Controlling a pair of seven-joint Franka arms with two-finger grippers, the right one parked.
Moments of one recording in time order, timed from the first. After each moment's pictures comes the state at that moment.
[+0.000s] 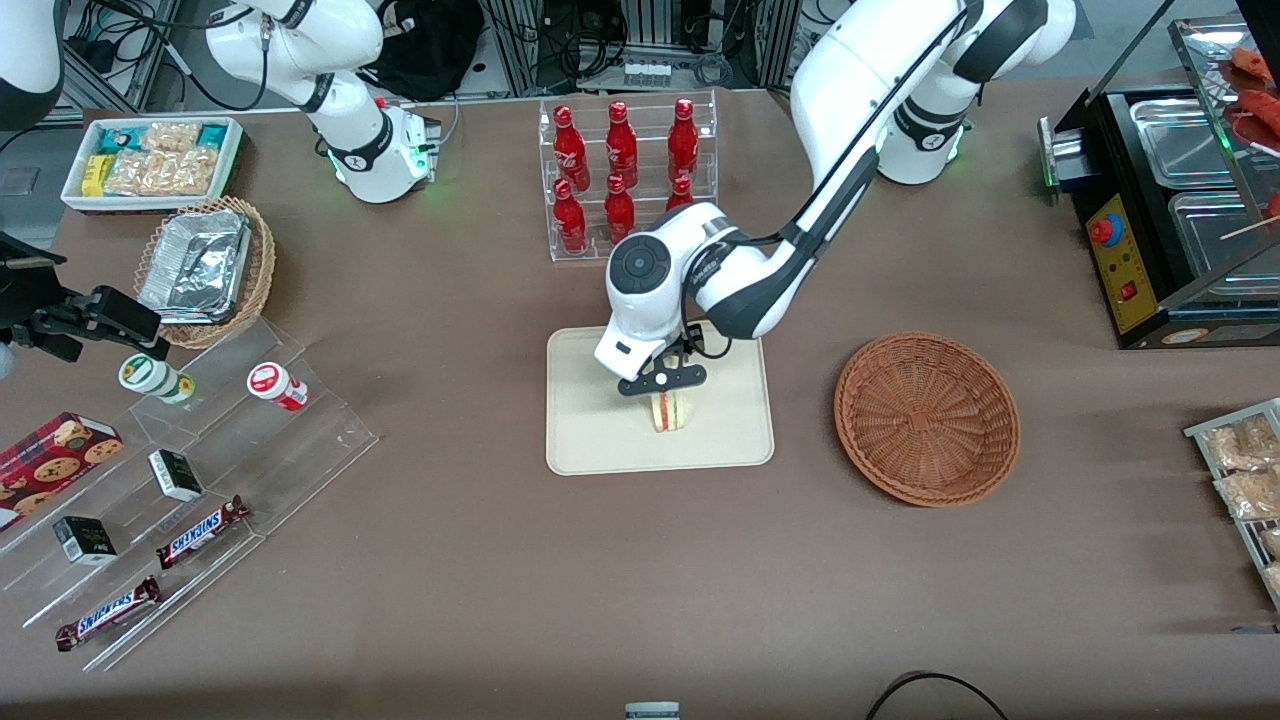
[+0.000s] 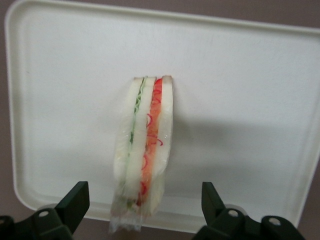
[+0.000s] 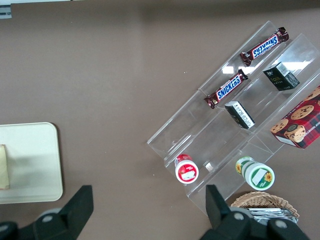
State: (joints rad) arm -0.59 0.65 -0.29 -1.52 0.18 2.09 -1.08
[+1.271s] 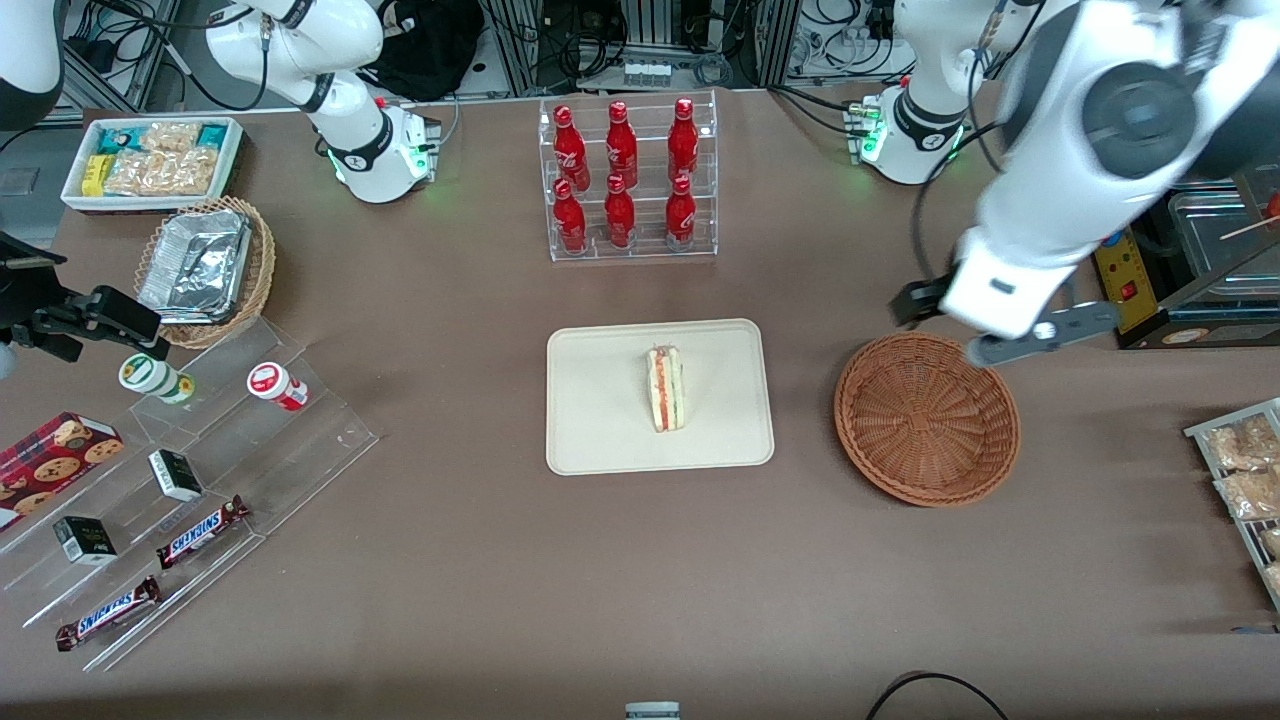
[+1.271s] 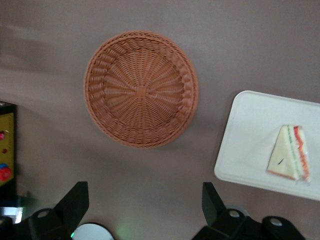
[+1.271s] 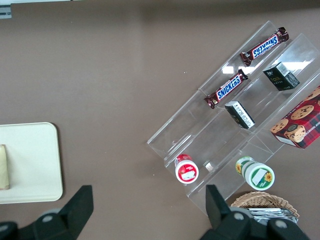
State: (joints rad) arm -0.10 0.09 -0.20 -1.56 0.06 1.50 -0.50
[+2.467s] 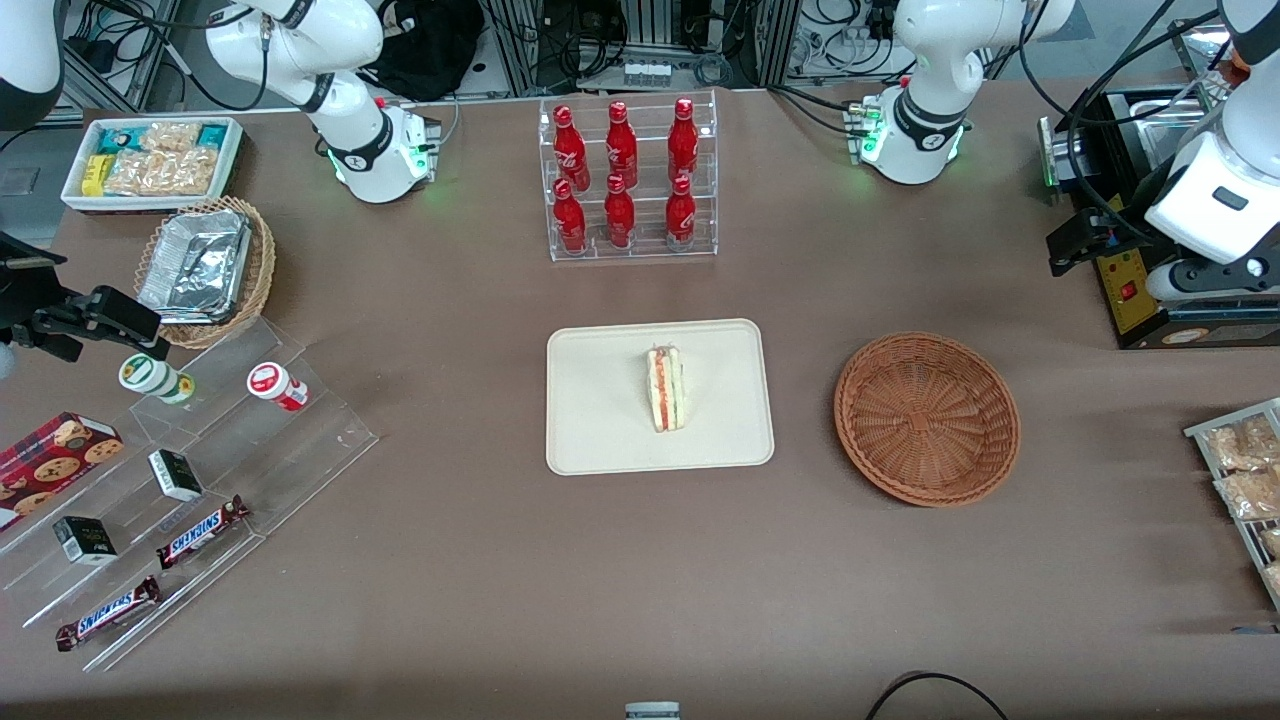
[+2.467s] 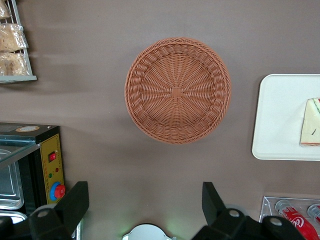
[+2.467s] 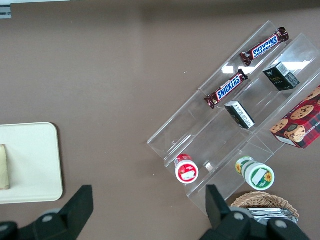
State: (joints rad) arm 0.10 -0.02 -0.21 -1.56 0.04 1.45 -0.15
